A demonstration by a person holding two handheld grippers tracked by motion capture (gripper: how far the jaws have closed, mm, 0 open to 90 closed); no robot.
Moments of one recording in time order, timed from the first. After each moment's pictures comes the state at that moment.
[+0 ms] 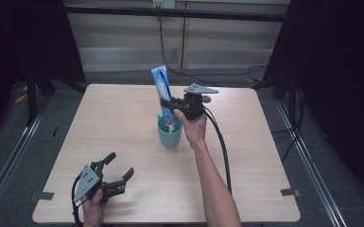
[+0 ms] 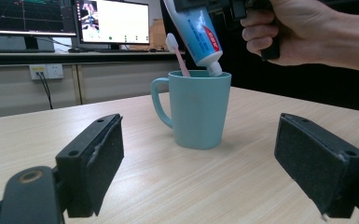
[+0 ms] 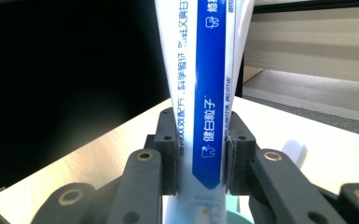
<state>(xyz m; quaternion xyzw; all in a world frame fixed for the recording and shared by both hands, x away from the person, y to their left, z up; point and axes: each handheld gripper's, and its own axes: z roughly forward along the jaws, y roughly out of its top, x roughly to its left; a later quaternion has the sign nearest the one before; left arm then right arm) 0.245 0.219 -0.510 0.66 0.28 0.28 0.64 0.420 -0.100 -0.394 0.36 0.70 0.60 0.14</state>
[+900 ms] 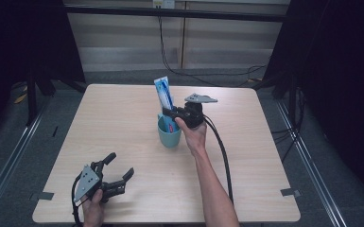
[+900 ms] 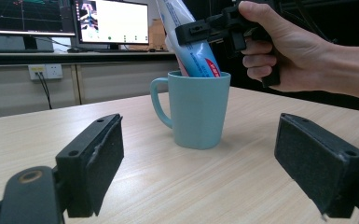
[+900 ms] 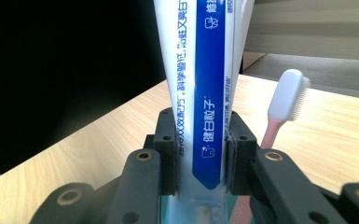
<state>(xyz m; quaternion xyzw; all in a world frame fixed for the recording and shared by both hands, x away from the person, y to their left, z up) 0.244 0.219 -0.510 0.65 0.29 0.28 0.64 0.418 -0.103 -0.430 0.37 0.70 0.59 0.12</state>
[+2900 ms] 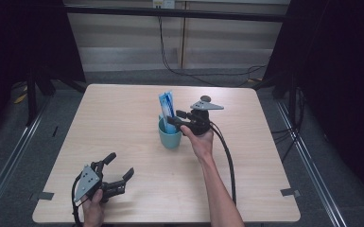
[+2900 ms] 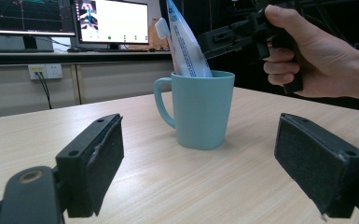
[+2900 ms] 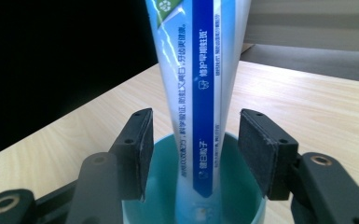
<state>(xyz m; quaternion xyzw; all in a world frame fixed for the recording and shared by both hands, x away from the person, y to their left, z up) 0.244 0.219 -0.510 0.65 0.29 0.28 0.64 0.396 -0.121 -0.435 0.39 0.71 0.57 0.13</state>
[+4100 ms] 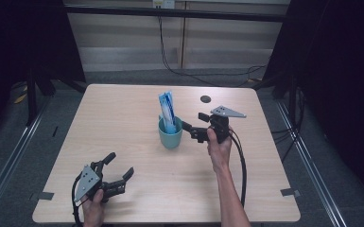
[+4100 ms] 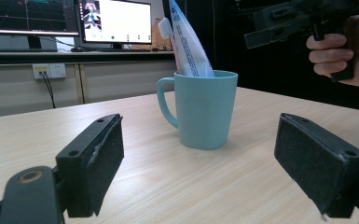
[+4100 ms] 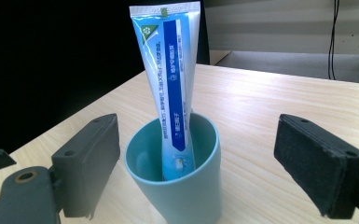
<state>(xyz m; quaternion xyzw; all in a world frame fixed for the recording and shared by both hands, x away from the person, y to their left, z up) 0.244 0.218 -0.510 0.65 0.29 0.28 0.64 0.354 -0.164 -0.418 0.42 0.68 0.57 0.16</state>
